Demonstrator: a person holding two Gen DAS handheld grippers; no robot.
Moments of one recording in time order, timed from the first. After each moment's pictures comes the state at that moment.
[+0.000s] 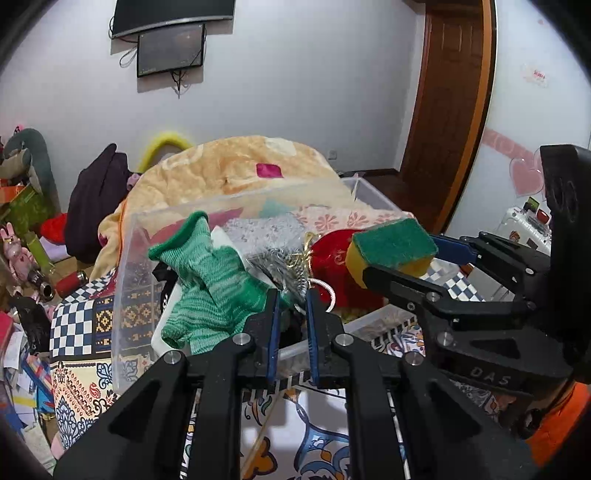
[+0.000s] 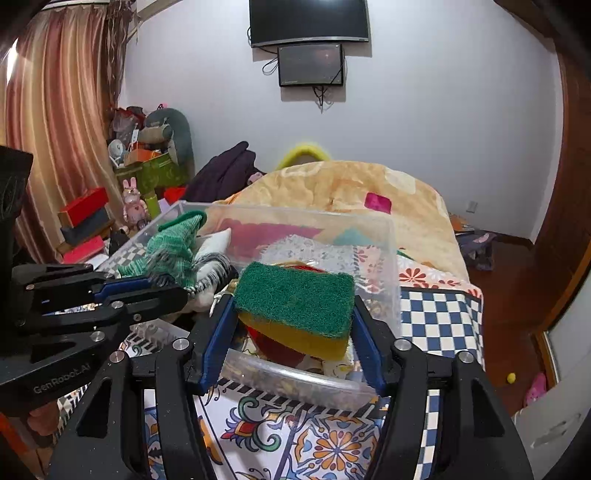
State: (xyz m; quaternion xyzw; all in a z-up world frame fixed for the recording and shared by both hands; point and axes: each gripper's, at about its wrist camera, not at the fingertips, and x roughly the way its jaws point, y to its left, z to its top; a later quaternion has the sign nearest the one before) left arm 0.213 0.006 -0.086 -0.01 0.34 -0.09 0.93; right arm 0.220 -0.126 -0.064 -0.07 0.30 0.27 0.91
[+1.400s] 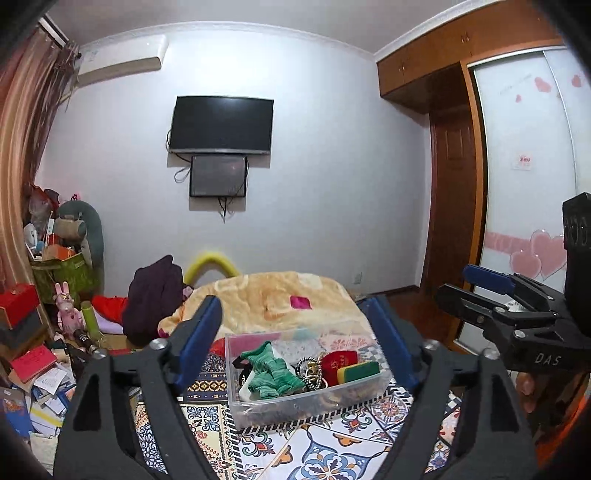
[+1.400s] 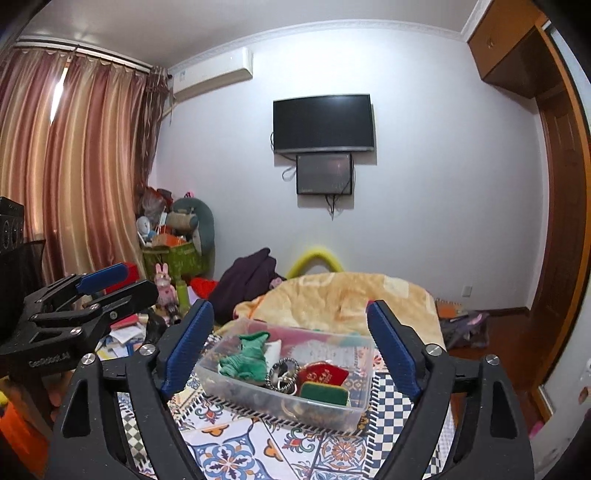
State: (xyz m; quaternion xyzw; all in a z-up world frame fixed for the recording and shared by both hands) left arm 0.048 0.027 0.050 -0.02 0.09 -0.02 1.00; right arm 0.106 -0.158 0.057 -0.03 0.11 0.29 0.95
